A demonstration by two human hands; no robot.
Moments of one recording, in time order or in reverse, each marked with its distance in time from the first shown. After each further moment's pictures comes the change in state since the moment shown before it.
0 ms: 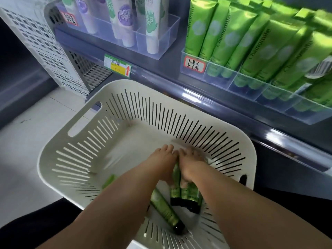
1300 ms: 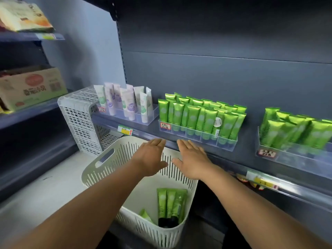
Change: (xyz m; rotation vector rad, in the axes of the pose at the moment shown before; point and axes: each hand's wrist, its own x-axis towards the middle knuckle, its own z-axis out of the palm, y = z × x) left_hand -0.175 0.078 -0.162 -0.003 0.557 -0.175; right_hand -0.217 0.060 -0.069 0.155 0.735 -0.223
